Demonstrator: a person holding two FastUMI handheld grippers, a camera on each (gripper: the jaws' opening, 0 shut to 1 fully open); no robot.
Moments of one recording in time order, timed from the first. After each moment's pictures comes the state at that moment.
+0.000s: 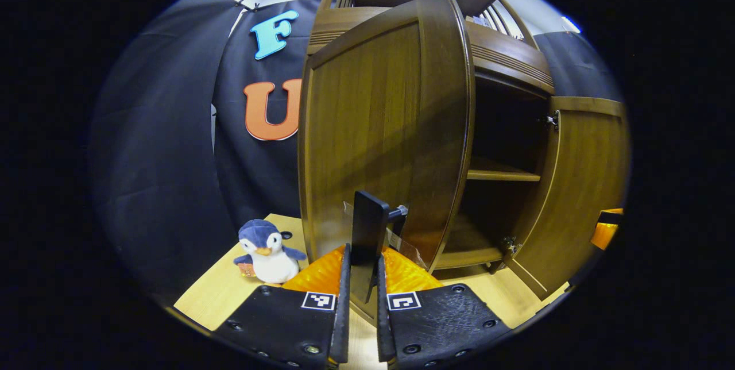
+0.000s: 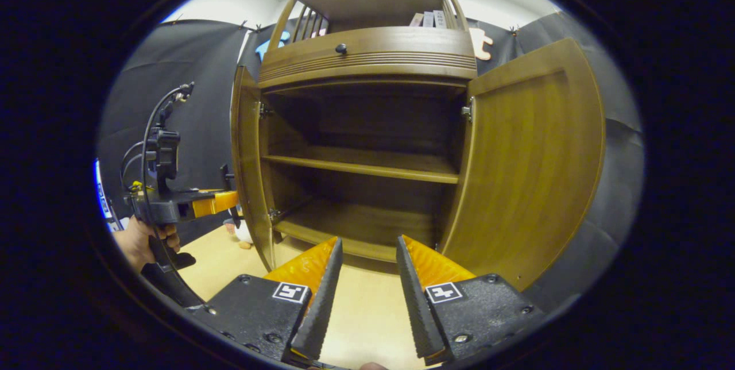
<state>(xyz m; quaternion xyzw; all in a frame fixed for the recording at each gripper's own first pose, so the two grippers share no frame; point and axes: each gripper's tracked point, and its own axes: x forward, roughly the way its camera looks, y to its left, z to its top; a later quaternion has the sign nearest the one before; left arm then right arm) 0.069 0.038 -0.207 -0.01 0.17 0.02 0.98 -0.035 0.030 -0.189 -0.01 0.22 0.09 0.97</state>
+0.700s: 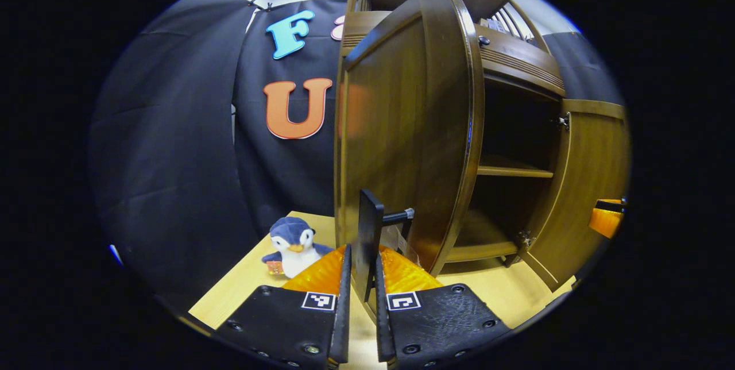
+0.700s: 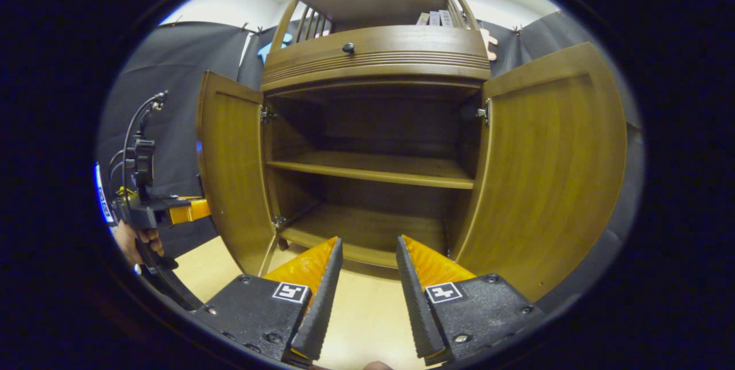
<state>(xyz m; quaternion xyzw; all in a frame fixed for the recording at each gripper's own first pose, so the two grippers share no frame) 0.045 0.092 -0.205 0.00 0.19 0.05 0.98 -0.012 0.051 -0.190 0.00 0.22 0.10 0.97</state>
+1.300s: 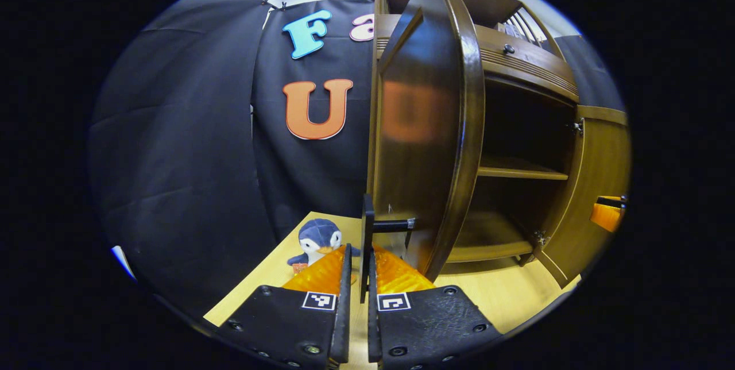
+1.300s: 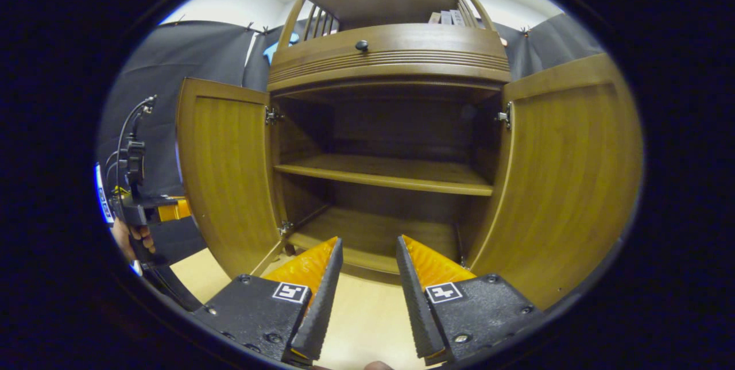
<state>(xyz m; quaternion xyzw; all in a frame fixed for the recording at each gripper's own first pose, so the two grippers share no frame) 0.038 0.136 -0.198 0.00 0.18 0.07 0.98 0.008 0.077 -0.192 0.00 0.21 0.12 0.97</state>
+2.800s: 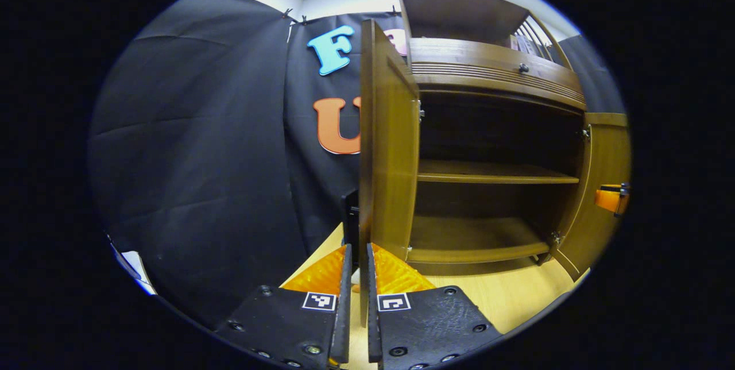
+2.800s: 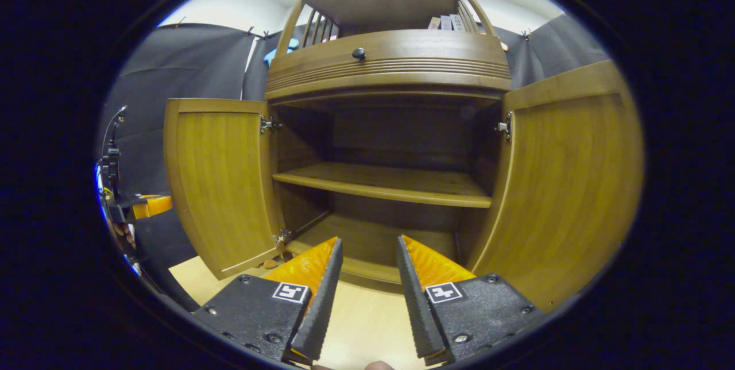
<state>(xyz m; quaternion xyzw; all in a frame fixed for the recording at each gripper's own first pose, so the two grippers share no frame) -0.010 0.183 -0.171 0.03 0.16 0.12 0.98 0.022 0.073 -0.180 0.00 0.20 0.12 0.97</state>
